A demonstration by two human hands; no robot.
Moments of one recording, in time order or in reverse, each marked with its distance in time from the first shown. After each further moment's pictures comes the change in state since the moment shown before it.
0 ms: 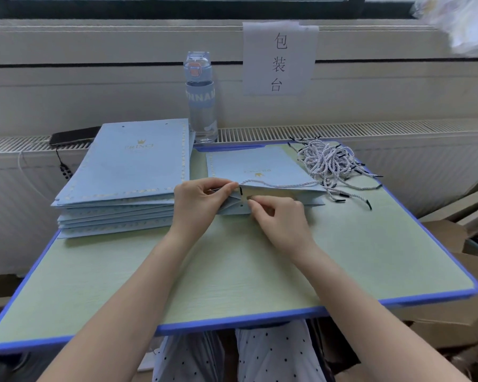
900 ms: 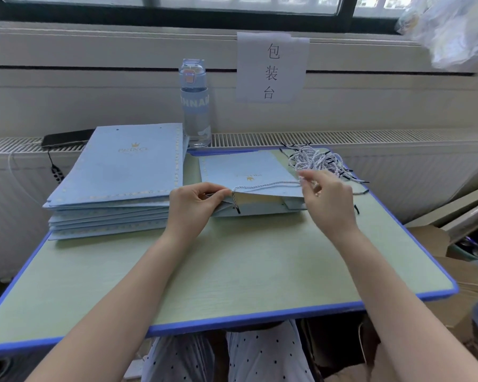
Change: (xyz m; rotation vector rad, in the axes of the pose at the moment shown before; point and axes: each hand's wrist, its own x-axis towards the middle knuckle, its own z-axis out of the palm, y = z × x) left_hand -0.001 -0.005 0.003 0.021 -0.020 -0.001; right_hand 0.025 0.037 -0.068 -0.258 0.305 -0.072
